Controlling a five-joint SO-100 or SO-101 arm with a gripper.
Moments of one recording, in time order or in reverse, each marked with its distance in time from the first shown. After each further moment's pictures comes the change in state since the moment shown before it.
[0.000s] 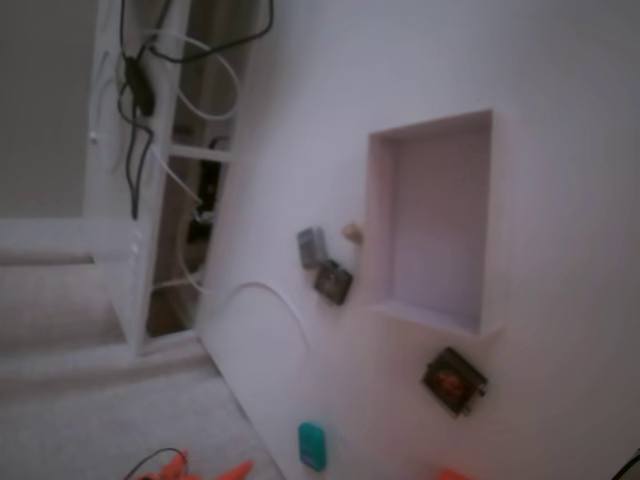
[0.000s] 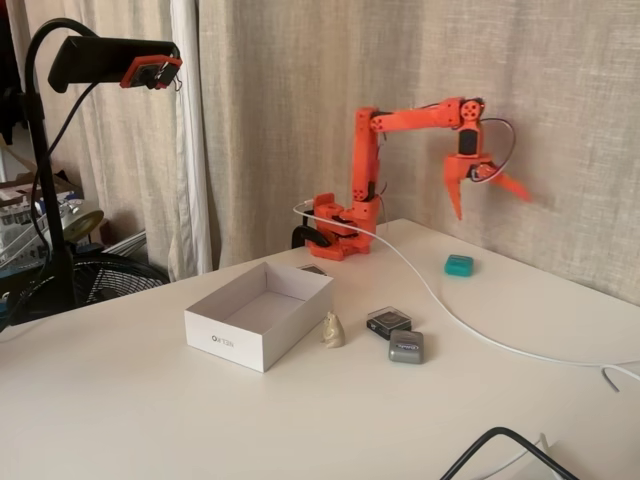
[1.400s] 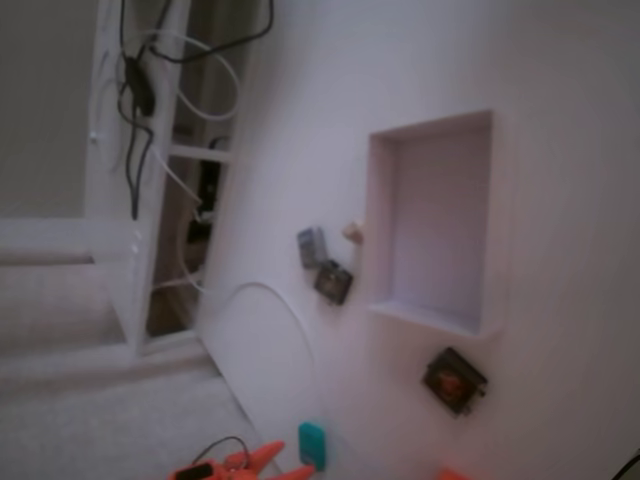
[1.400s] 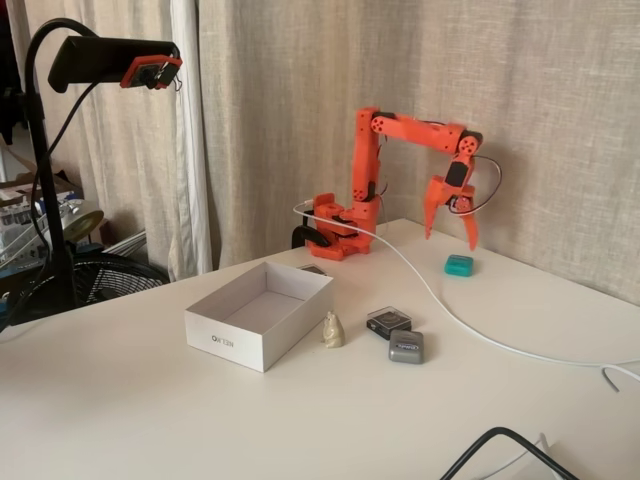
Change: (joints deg) arm 1.8 6.4 30.0 -2.9 -0.1
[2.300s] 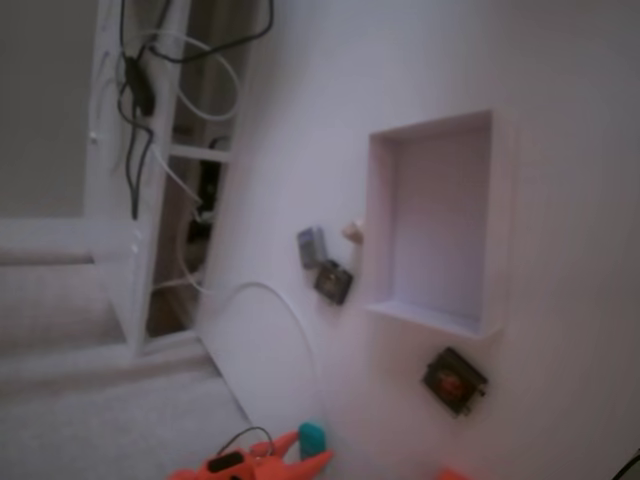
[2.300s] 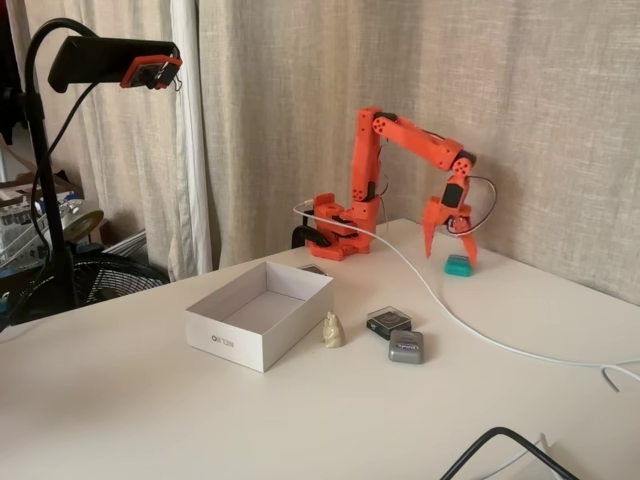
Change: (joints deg) arm -0.2 -1.4 12.5 -17.7 -0.1
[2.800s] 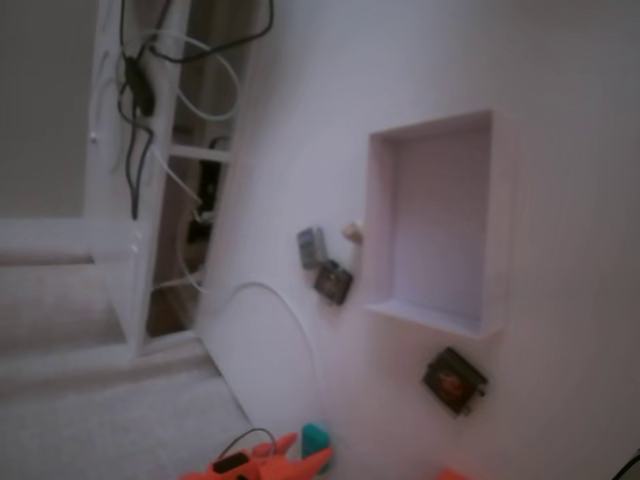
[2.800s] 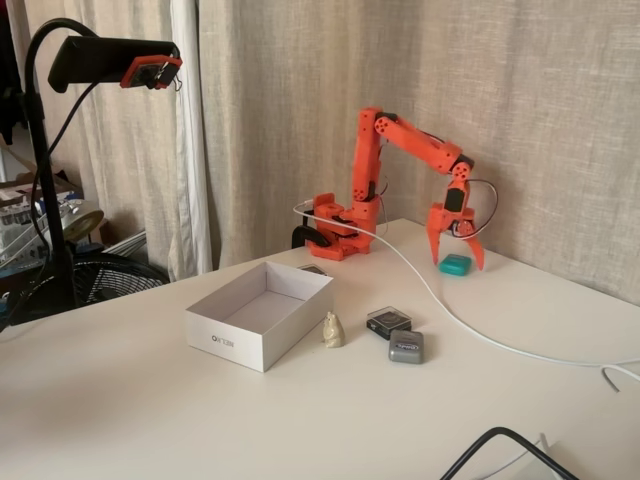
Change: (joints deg) arm -1.7 -0.6 1.5 -6.5 0.0
